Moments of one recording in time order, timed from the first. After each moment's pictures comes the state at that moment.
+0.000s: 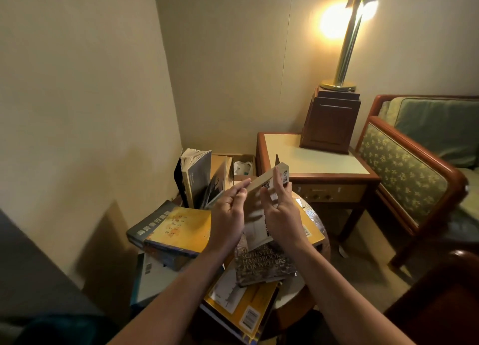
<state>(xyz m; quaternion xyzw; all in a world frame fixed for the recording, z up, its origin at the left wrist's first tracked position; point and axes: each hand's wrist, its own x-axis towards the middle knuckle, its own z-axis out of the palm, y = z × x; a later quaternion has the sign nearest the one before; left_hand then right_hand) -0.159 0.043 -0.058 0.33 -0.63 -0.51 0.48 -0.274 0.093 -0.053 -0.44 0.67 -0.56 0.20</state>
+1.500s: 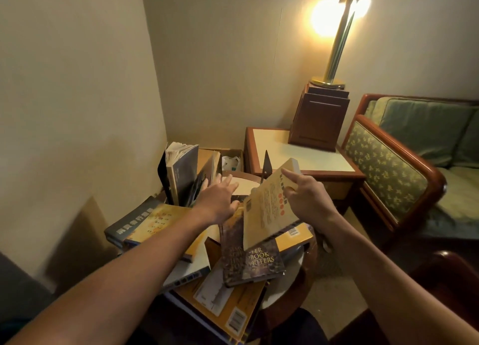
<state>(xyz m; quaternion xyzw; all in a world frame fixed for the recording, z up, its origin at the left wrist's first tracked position) -0.182 -0.042 -0.075 0.38 -0.92 -0.07 0.06 -0.334 0.116 0.002 -0.45 0.80 -0.36 0.18</state>
